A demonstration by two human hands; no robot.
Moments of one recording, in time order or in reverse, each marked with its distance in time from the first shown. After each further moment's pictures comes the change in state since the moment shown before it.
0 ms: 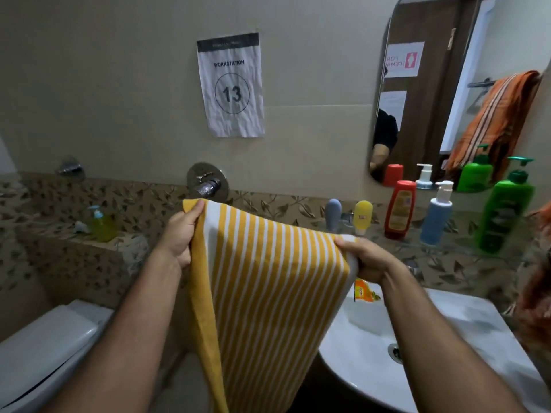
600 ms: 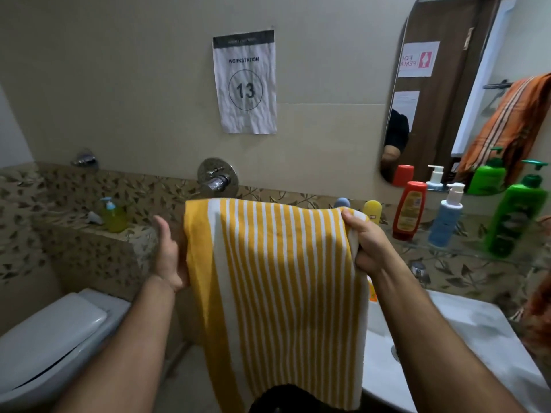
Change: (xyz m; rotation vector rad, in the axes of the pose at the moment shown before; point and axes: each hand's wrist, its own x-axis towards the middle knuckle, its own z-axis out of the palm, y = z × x) left_hand -0.002 -0.050 -0.069 -0.264 -0.155 -0.171; right_hand -0.012 -0.026 0.057 0.349 0.138 -0.228
